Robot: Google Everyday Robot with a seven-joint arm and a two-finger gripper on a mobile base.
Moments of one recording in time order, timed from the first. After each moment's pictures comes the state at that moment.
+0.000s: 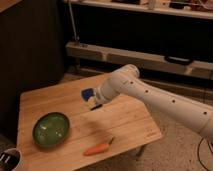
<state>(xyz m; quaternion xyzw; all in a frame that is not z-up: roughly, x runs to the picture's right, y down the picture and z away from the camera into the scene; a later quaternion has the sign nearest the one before) -0.111 0.101 0.687 0.13 -0.36 -0.81 0.45</state>
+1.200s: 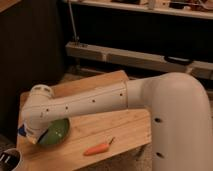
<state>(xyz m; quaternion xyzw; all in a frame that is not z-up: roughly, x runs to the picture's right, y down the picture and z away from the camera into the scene) -0.309 0.186 0.643 0.11 -0.35 -0.89 0.25</state>
